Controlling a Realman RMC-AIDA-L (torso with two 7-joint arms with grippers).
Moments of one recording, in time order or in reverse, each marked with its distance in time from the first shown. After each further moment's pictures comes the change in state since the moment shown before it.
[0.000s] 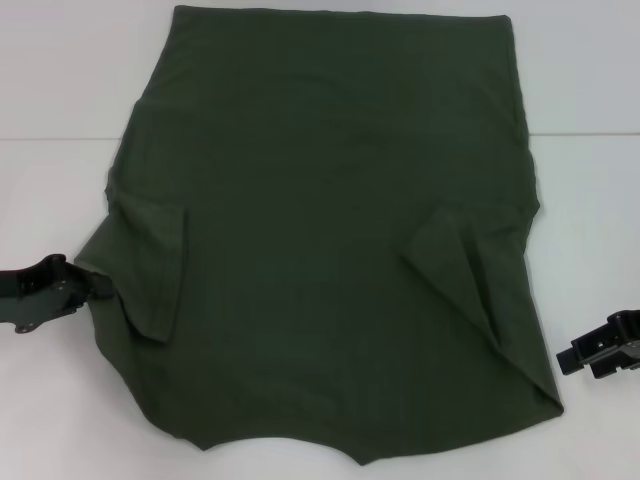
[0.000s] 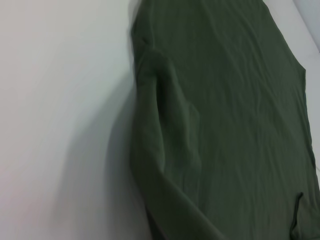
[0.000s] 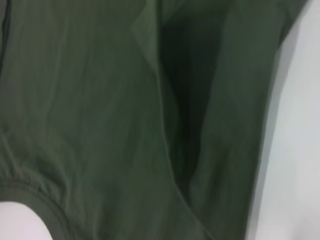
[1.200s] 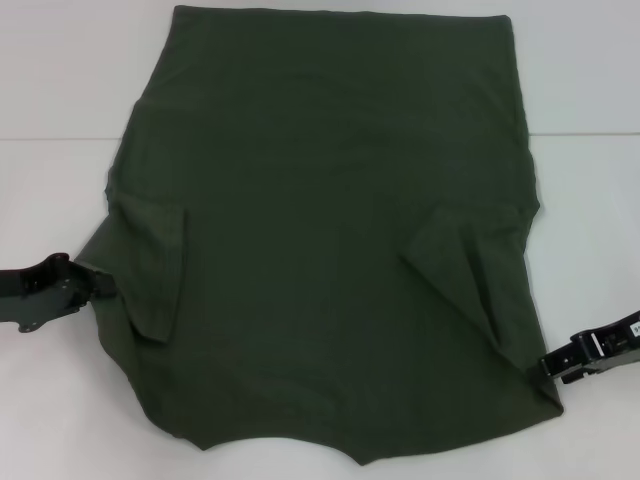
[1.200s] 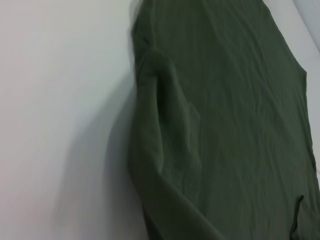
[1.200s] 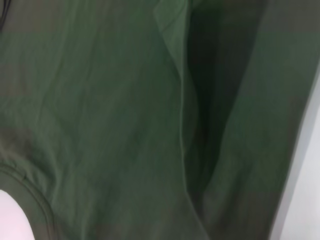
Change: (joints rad) left arm -0.002 -0.007 0.000 0.000 0.000 -0.011 -0.007; right arm 0.002 0.055 -0.063 0.027 -0.001 0.109 -0.101
